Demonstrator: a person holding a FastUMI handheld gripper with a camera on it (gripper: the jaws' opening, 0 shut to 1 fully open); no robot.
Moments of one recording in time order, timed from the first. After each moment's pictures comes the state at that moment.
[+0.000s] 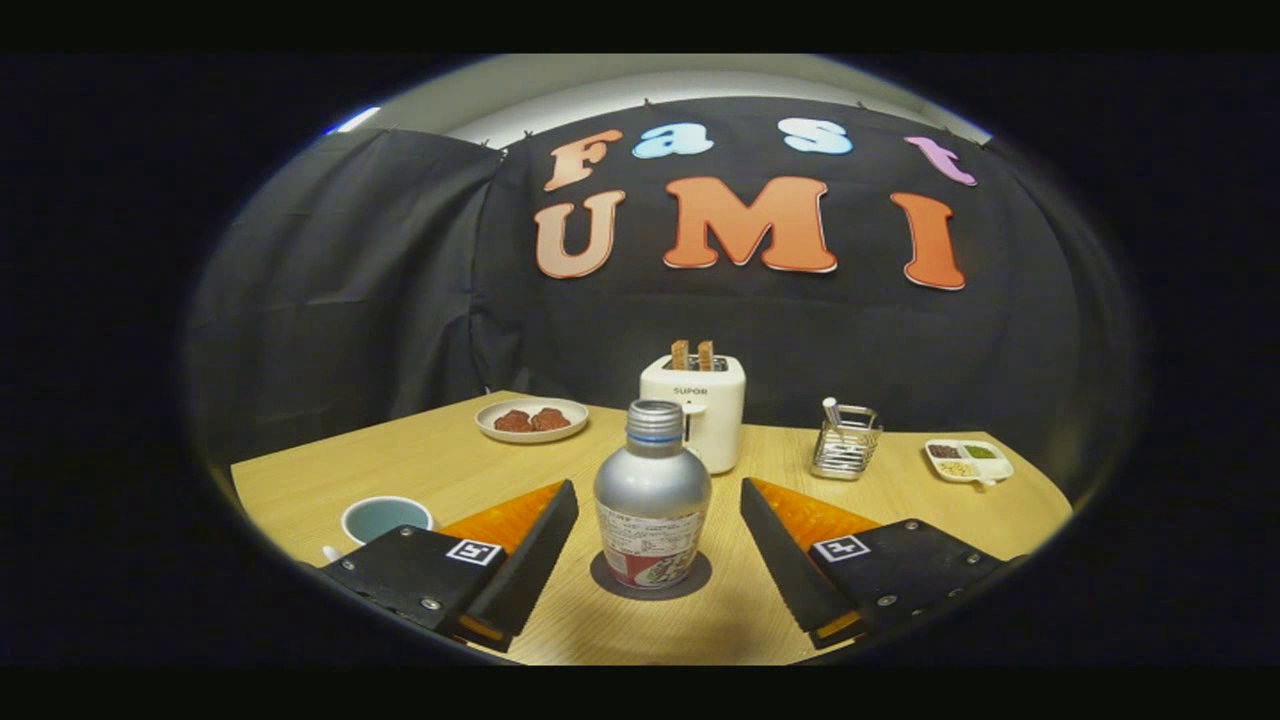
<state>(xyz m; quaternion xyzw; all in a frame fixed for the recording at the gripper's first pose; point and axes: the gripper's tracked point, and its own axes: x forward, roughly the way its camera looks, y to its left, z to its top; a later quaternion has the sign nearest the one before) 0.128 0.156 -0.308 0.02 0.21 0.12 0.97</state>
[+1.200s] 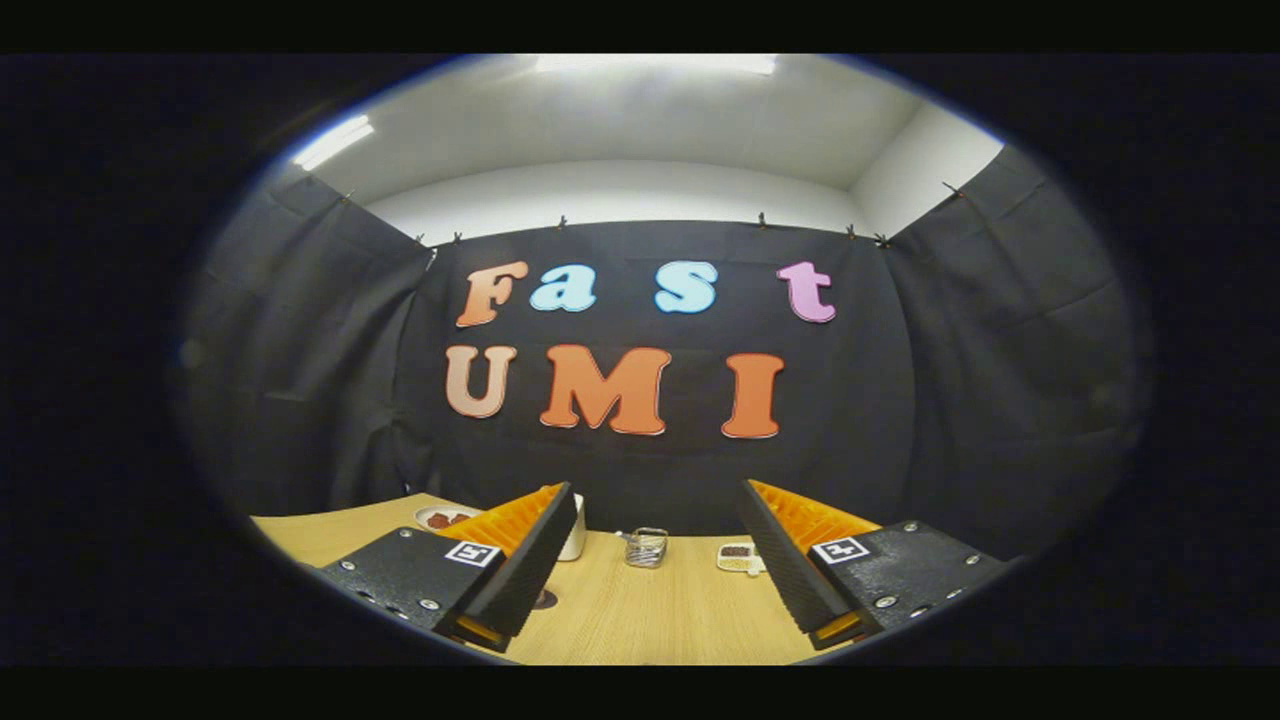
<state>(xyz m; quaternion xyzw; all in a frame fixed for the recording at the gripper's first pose) 0.024 -0.034 -0.026 0.00 0.06 -0.02 1.00</state>
